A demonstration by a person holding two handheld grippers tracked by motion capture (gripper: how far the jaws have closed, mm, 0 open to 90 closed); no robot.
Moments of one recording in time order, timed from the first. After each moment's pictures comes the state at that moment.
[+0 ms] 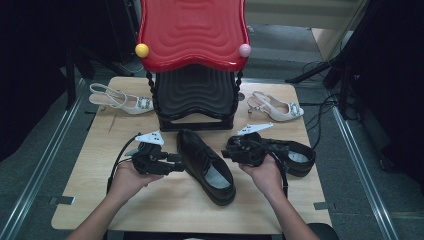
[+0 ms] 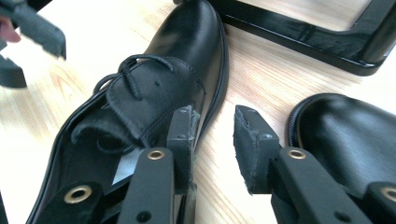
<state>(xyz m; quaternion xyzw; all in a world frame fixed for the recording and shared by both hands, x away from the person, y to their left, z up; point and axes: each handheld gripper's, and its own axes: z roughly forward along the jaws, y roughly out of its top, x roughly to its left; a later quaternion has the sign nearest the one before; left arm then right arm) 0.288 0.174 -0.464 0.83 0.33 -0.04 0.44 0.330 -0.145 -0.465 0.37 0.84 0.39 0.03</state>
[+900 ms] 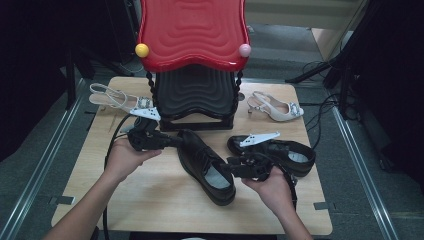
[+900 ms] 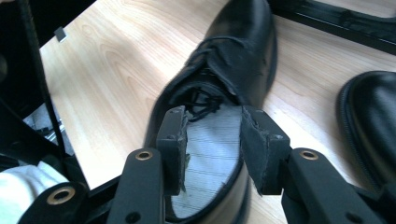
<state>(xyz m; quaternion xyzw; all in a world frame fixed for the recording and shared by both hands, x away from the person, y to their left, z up) 0.327 0.181 -0.412 0.83 0.32 -0.03 0.46 0.282 -0.146 -0.435 0.36 0.85 0.40 -0.01</state>
